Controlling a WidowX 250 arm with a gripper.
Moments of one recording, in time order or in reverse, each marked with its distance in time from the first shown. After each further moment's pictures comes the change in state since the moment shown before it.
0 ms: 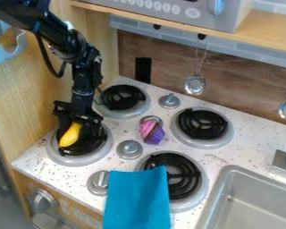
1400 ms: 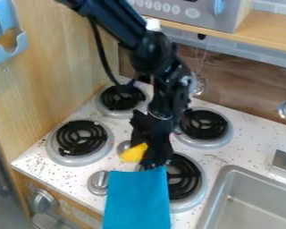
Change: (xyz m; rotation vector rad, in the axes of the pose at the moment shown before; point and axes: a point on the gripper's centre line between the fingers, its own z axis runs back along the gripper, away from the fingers) arm -0.071 -0.161 0.068 0.077 -0.187 -0.688
